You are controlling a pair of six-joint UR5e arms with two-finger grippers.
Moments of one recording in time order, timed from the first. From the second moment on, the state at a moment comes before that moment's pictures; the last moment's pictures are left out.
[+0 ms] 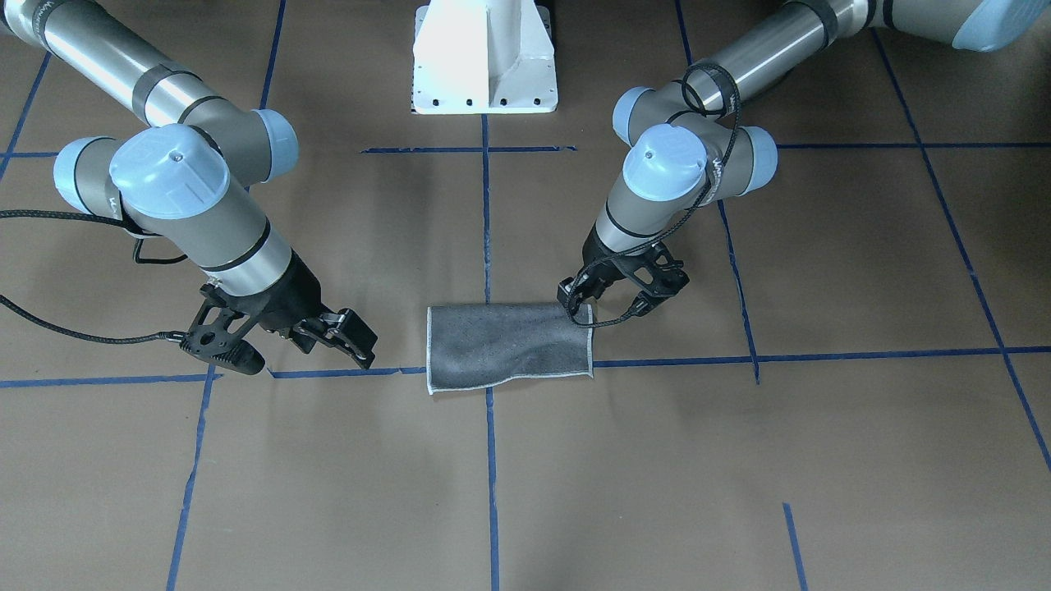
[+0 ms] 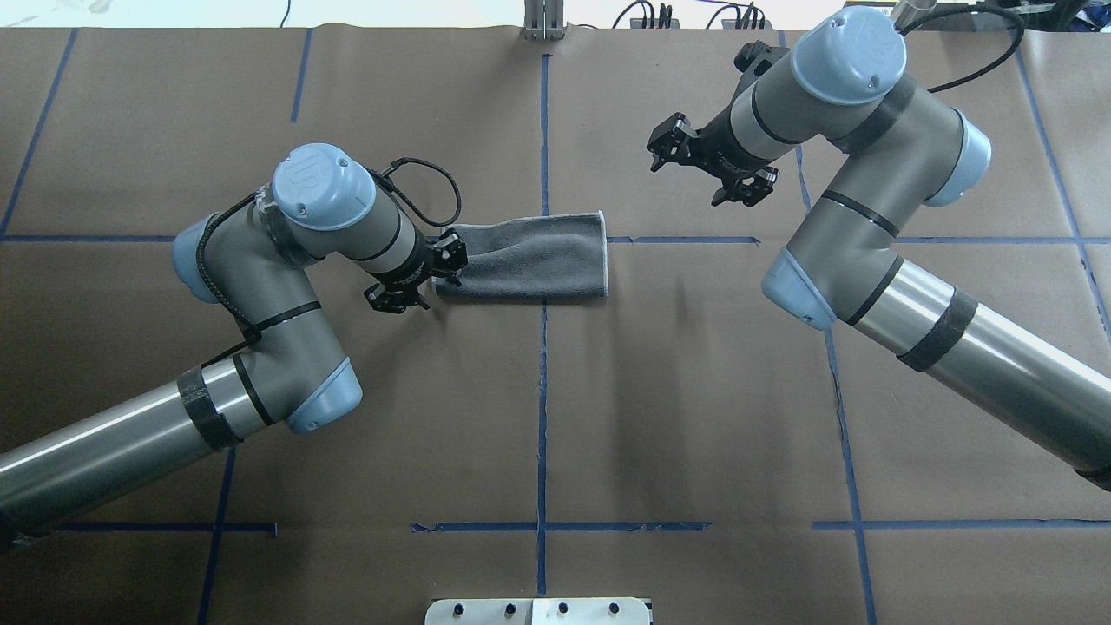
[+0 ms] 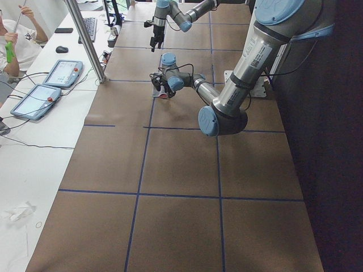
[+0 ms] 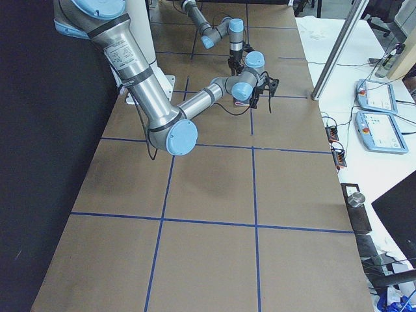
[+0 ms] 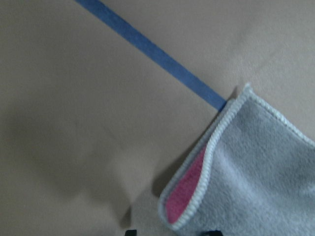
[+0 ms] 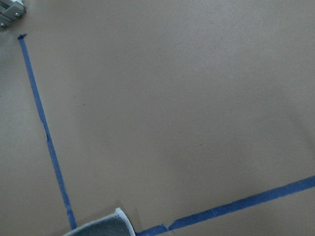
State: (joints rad) left arm -0.63 -2.21 -1.42 -1.99 -1.98 -1.80; right arm 0.83 -0.97 1.49 -1.13 2.04 1.50
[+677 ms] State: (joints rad) left arm -0.62 -2.21 -1.40 -1.99 -1.97 -1.81; right arm 0.84 -1.00 1.51 -1.13 2.04 1.50
